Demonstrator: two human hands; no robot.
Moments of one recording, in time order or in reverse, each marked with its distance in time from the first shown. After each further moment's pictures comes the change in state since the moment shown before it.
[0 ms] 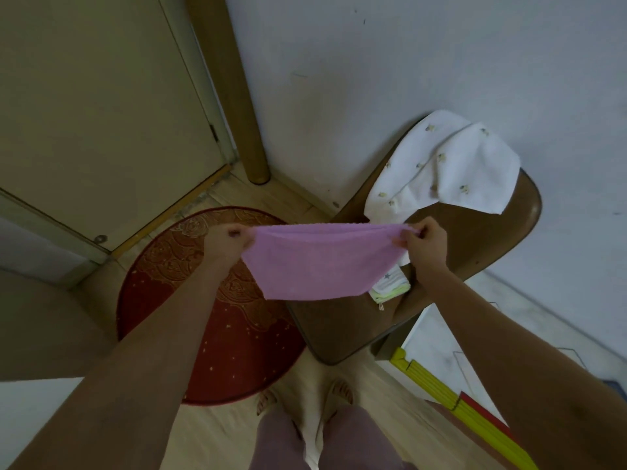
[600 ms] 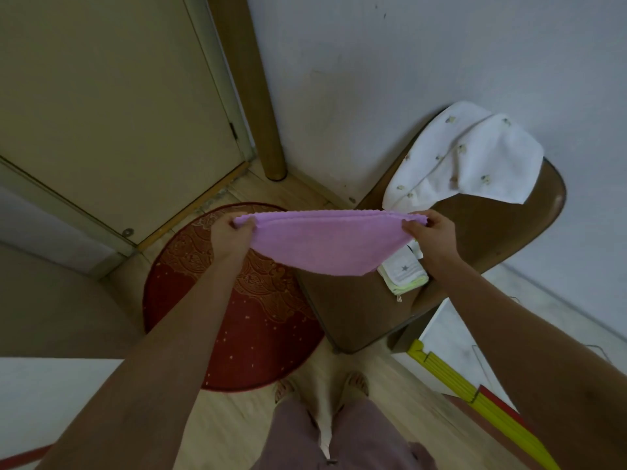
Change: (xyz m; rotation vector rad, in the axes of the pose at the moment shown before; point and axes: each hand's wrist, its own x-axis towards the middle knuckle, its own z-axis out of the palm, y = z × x) left_hand -0.023 -0.006 -0.027 -0.104 0.220 -0.103; right_hand -0.028 -0.013 0.010 0.133 -0.181 0.060
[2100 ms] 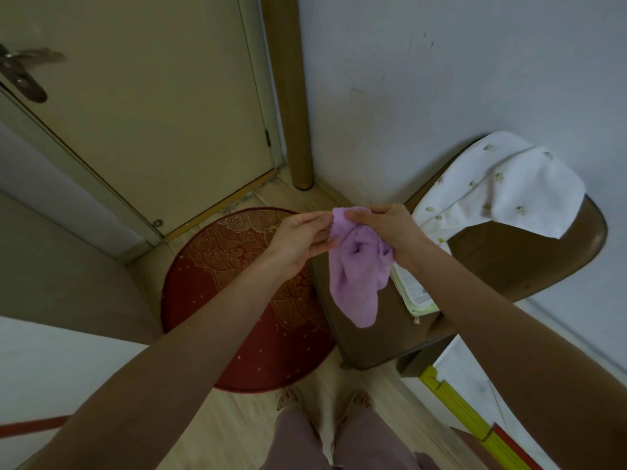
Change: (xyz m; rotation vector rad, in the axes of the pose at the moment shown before) left_hand -0.066 0.066 -0.011 -0.571 -0.594 -0.204; right_hand -0.057 -0.103 0.092 -0.031 -0.521 -0.028
